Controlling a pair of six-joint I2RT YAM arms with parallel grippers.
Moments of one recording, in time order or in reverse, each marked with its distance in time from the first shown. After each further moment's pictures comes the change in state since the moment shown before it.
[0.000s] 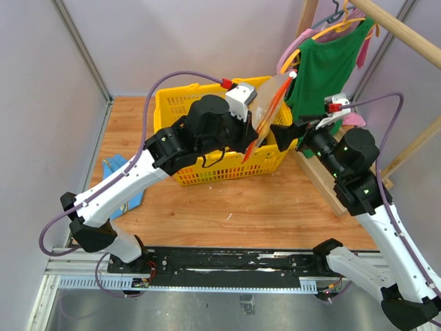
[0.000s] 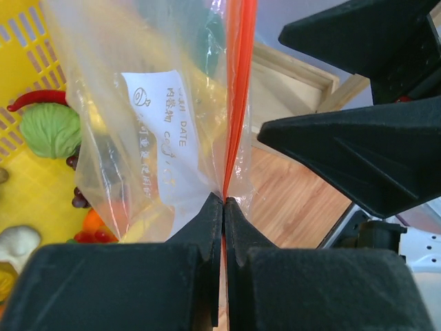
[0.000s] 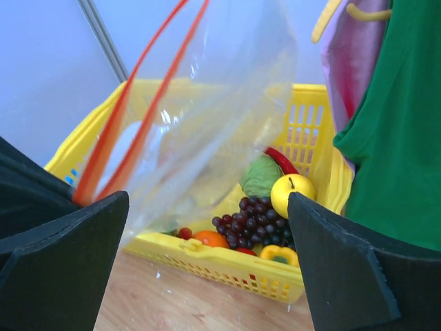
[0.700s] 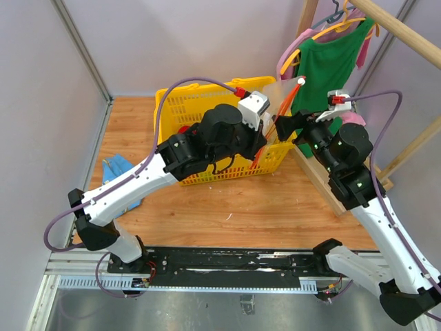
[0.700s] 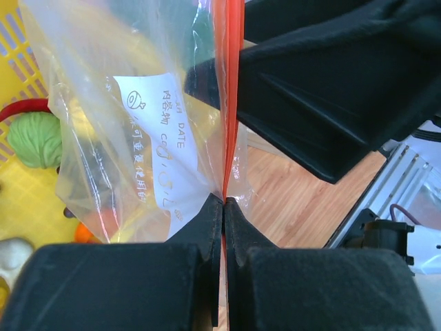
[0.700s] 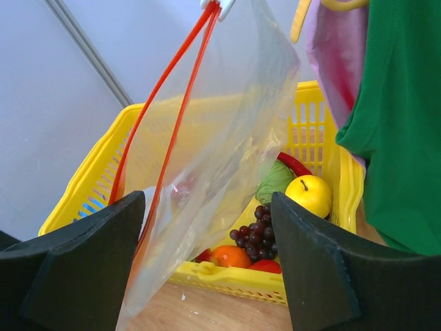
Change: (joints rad) left arm -0.082 0.036 -0.027 0.068 -0.067 0.032; right arm 0.000 0.049 0.002 0.082 0.080 0.158
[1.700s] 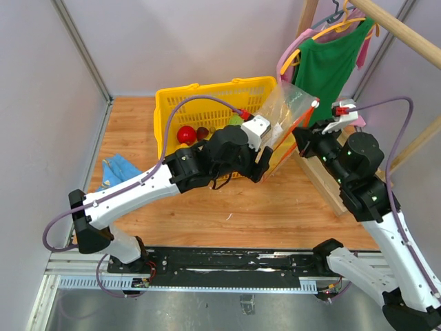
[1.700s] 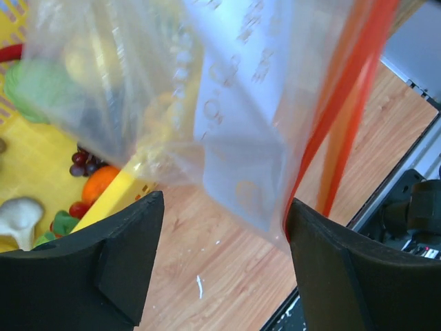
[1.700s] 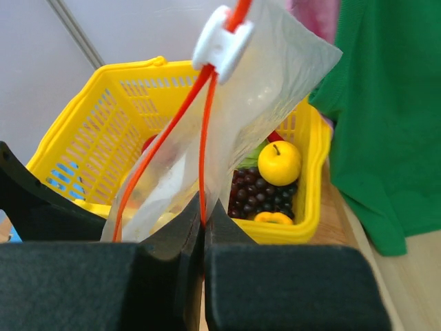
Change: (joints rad) left arm -0.056 -0.036 -0.186 0.027 -0.073 0.039; right arm 0.000 -0.078 0.007 -0.177 0.001 -0.064
